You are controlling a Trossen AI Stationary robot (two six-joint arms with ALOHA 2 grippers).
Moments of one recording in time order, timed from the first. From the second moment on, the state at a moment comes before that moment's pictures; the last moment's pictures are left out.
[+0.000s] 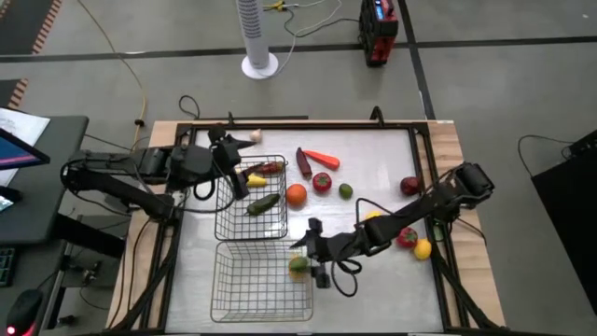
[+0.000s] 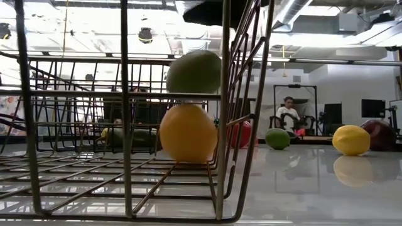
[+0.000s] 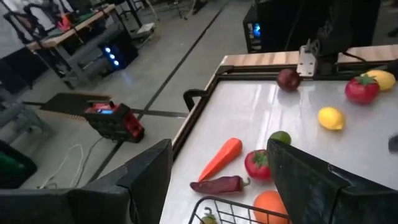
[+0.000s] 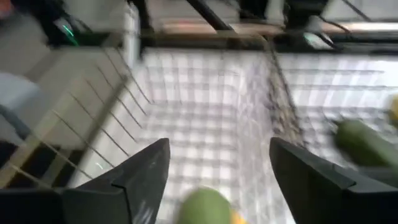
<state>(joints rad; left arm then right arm) -0.09 1.12 1.28 -0.58 -0.59 0.05 0.41 1.71 1.13 0.13 0.30 0.16</state>
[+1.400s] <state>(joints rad) -0.04 1.11 1.28 -0.61 -0.50 0.04 -0.06 1.42 0.46 0.06 0.42 0.33</state>
